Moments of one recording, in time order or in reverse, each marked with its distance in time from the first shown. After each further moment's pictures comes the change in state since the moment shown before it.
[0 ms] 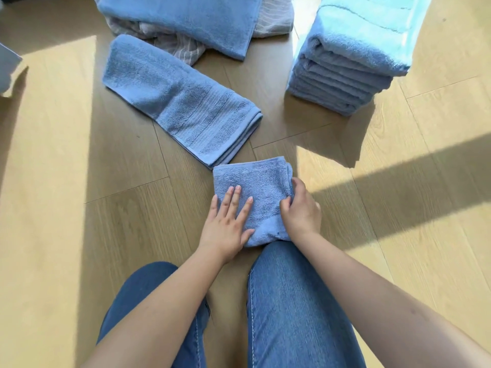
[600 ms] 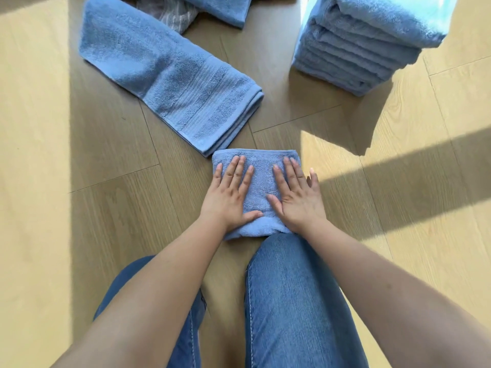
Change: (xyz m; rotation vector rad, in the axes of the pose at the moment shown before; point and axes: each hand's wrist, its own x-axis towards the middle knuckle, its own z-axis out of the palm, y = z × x) left_hand 0.043 -0.009 -0.007 0.054 -0.016 0.046; right_hand 0.027 0.026 0.020 -0.558 -0.252 -0.431
